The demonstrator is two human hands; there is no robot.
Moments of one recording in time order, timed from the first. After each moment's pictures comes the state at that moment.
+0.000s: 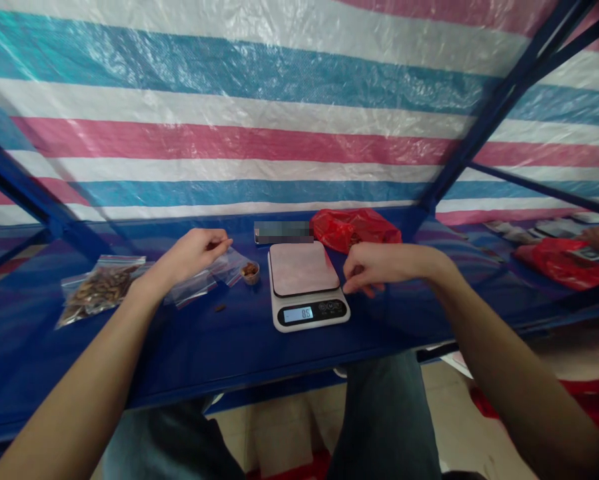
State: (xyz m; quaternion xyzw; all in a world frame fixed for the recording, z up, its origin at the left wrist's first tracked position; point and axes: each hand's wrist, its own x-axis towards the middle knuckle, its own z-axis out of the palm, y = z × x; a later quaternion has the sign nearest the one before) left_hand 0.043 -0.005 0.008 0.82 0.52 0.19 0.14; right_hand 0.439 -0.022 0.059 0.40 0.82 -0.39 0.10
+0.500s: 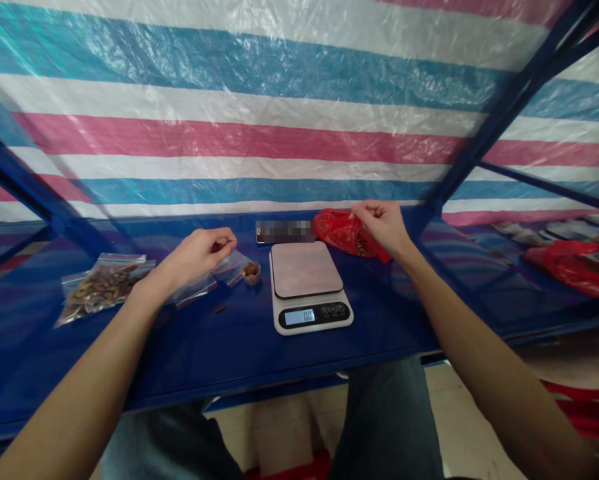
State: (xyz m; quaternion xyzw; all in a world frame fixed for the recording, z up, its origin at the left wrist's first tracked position) left_hand 0.050 -0.010 0.005 0.81 0.53 0.20 0.16; right_hand 0.454 0.040 0.010 0.47 0.70 -0.23 -0.49
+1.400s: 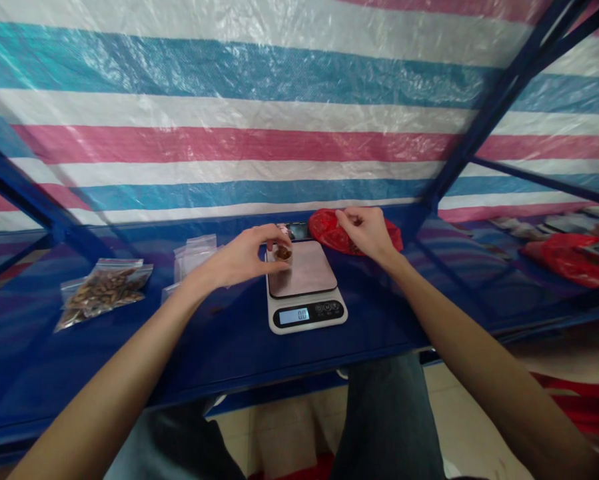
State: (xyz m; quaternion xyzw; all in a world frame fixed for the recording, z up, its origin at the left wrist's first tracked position) left_hand 0.140 -0.022 0.032 0.86 0.38 0.25 0.24; right_hand 0.437 0.029 0.004 0.45 0.76 -0.04 -0.47
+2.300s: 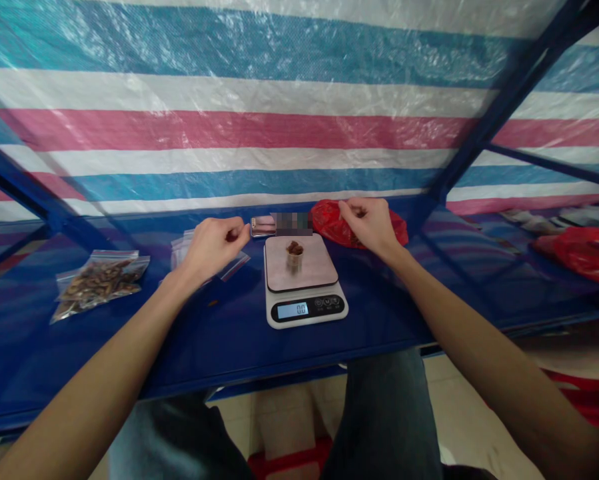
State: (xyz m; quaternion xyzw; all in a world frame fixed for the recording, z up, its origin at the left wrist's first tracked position) left_hand 0.102 -0.009 0.000 0.79 0.54 0.30 0.02; right_hand 0.437 0.033 -0.001 0.46 0.75 -0.06 -0.47
